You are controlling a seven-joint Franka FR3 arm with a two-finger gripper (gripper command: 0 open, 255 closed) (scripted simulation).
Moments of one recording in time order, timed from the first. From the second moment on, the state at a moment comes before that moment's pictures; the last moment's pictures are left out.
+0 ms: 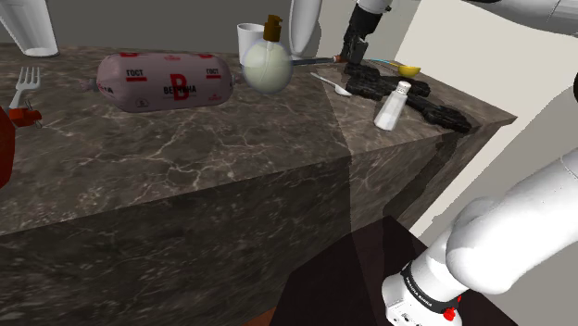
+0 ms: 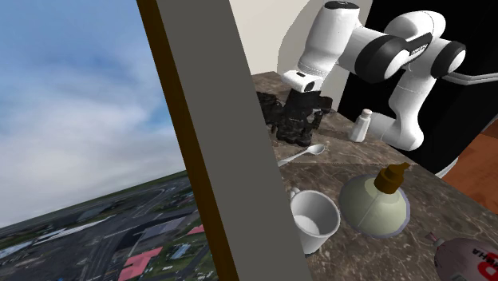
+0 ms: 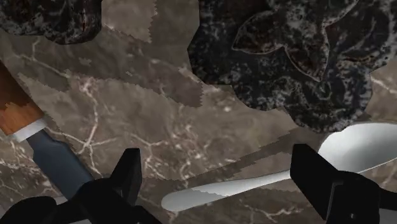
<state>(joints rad) 0.13 -0.16 -0.23 -1.76 -0.12 1.81 -1.04</state>
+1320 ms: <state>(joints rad) 0.15 0.19 -0.21 -1.40 -0.06 1.88 -1.49</state>
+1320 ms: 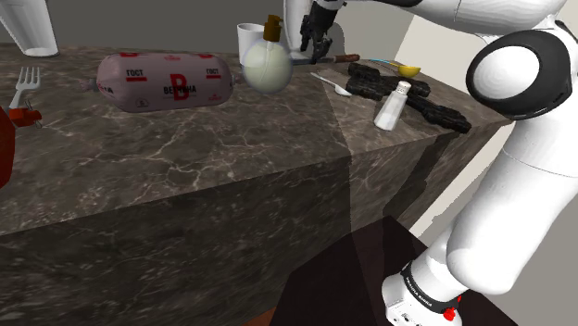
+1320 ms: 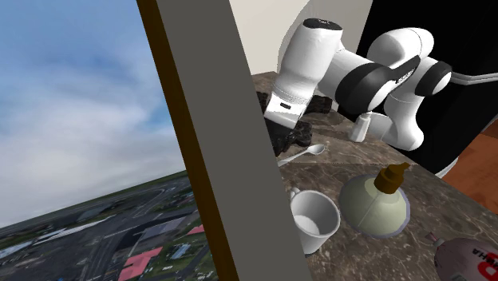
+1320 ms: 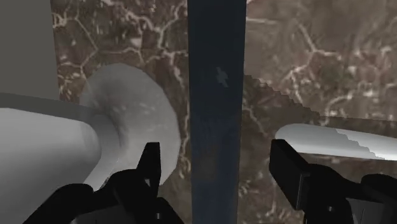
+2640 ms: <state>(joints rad) 0.14 0.29 -0.21 -1.16 -0.04 1.70 -1.51</state>
